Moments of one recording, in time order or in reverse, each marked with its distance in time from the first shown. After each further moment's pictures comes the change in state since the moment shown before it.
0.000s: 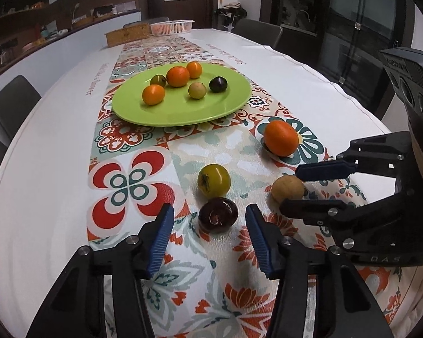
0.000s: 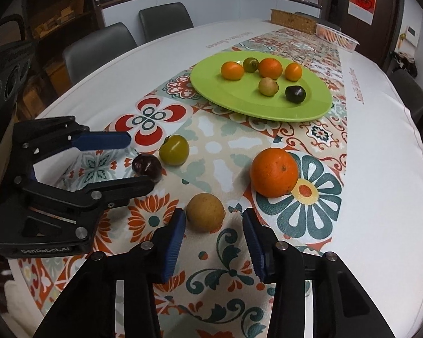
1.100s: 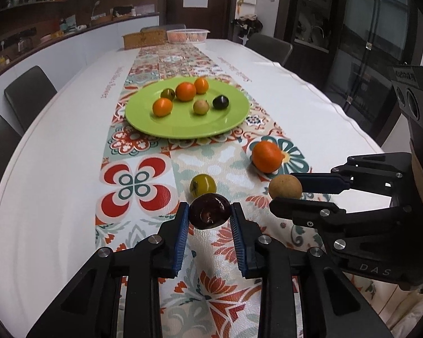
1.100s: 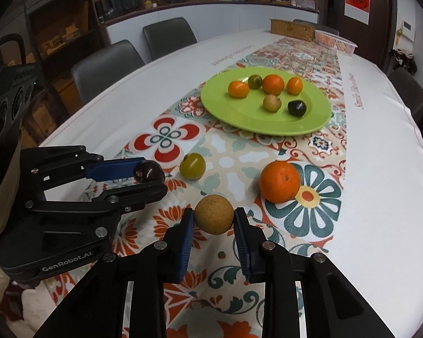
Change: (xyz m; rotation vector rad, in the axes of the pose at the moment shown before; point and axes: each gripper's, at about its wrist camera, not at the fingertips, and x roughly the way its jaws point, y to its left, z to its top) left arm -0.039 -0.016 0.004 -0.094 -0.054 0.034; right arm -0.032 0.005 0.002 0.031 -0.088 0.037
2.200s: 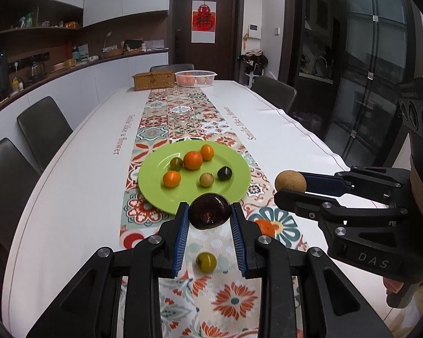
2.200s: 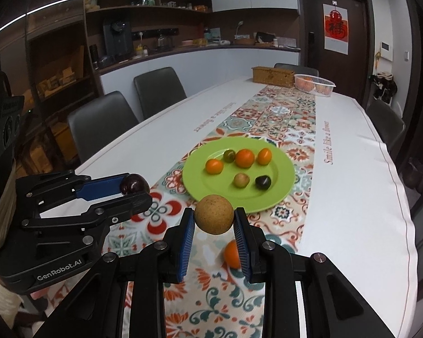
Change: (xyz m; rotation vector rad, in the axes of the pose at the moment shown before) left arm -0.036 -0.007 0.068 -0.009 -0.180 0.049; right arm -0.057 -0.027 0.055 0.030 -0.223 -0.053
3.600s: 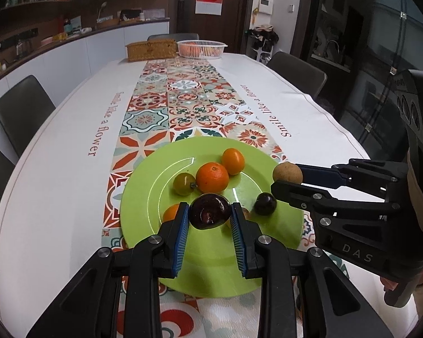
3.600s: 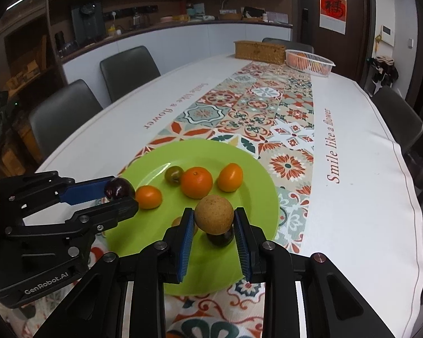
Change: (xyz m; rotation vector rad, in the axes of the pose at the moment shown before) left arm 0.152 0.048 0.053 -0.041 0.155 -0.026; right arm 0.141 -0.071 0.058 0.026 0.141 -0.053
